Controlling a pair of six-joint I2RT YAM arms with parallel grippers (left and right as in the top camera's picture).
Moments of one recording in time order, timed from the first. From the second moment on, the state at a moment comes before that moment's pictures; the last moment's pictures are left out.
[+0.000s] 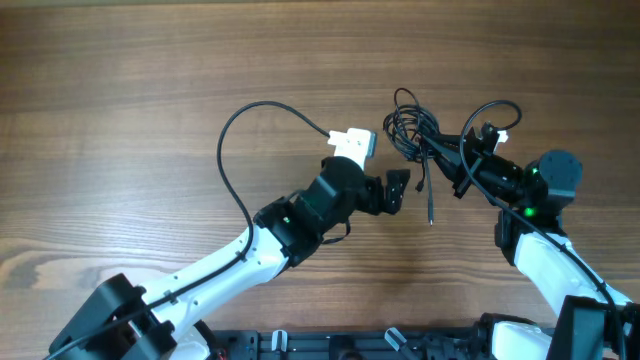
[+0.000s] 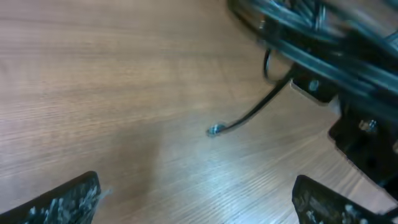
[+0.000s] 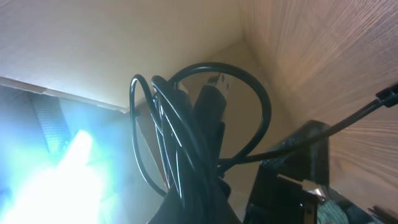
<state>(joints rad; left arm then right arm) -0.85 1.47 0.79 0.18 -0.04 -0.61 -0.14 1.35 0.41 0.92 -1.14 2.06</state>
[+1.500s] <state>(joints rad) -0.68 1.09 0.78 -0.15 0.24 -0.40 -0.21 1.35 0.41 0.69 -1.26 0.75</state>
